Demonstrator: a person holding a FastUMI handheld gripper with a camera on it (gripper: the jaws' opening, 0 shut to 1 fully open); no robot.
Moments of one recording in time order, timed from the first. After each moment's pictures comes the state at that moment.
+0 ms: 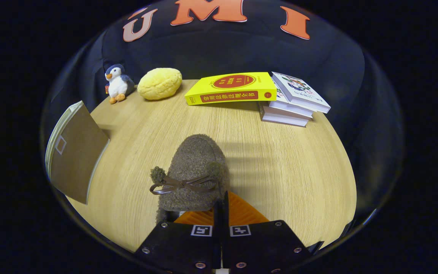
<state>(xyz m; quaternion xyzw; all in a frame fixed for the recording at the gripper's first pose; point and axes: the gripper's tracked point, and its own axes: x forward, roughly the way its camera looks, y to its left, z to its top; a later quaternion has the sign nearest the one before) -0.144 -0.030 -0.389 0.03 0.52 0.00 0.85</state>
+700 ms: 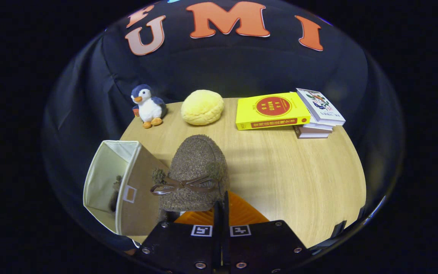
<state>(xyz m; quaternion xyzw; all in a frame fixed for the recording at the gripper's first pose) -0.096 0.128 -0.269 0.10 0.52 0.02 0.85</state>
